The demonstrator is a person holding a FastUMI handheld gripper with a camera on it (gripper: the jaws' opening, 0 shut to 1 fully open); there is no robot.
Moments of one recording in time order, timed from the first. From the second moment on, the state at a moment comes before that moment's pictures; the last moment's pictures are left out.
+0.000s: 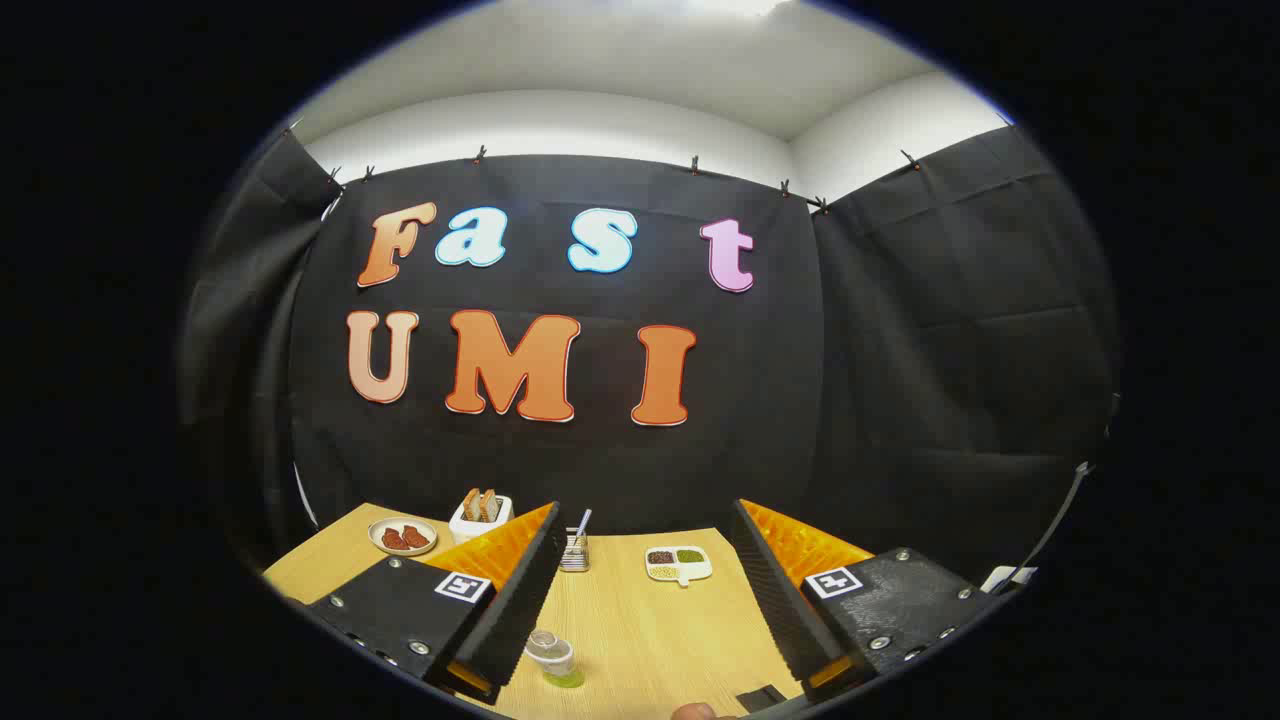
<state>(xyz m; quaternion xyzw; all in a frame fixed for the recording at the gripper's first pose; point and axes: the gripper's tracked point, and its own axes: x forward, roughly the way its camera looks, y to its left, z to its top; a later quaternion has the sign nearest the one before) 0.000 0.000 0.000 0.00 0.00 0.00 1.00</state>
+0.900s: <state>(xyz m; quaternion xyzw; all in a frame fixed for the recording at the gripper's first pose) -0.003 0.034 -0.017 0.01 0.01 0.04 1.00</state>
